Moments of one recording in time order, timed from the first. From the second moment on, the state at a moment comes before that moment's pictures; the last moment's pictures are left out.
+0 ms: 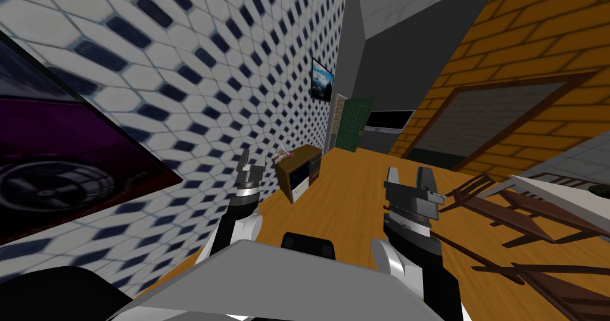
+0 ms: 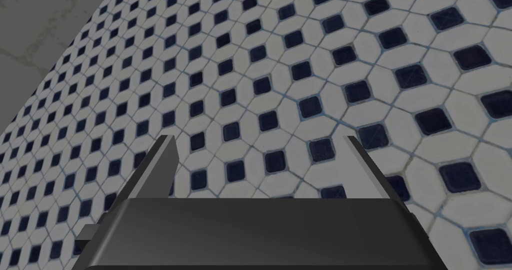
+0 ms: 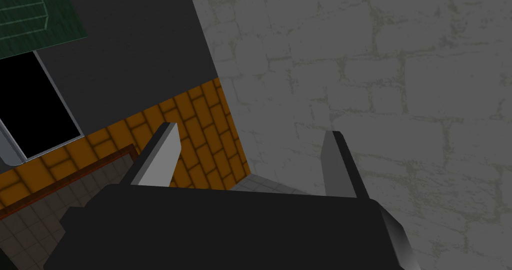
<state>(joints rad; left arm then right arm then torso) 0.54 -0.04 -0.05 -2.37 -0.04 -0.45 0.12 0.55 0.03 -0.05 -2.32 -0.11 -0.61 0.04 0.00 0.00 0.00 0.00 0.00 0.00</state>
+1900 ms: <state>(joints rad) 0.48 0.15 -0.10 -2.19 -0.02 -0.50 0.10 0.55 0.03 -0.05 -2.32 -0.11 -0.61 0.04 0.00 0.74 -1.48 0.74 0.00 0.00</state>
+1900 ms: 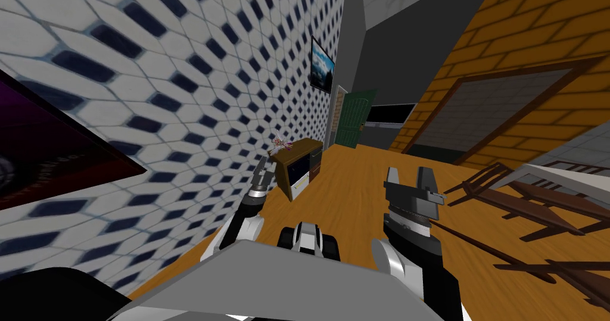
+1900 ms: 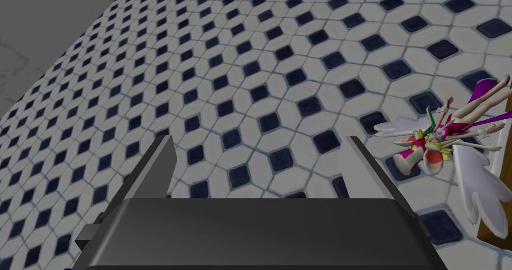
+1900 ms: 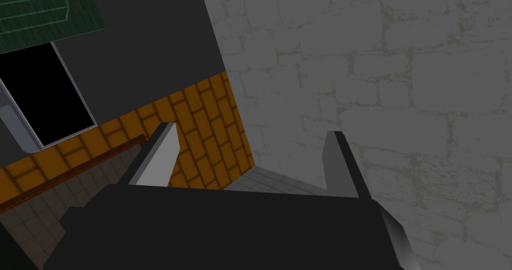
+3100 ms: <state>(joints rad) 0.36 0.20 -0.18 -1.85 0.01 -0.59 0.06 0.55 0.03 -0.05 -2.32 -0.11 -0.61 0.04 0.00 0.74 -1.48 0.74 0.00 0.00</state>
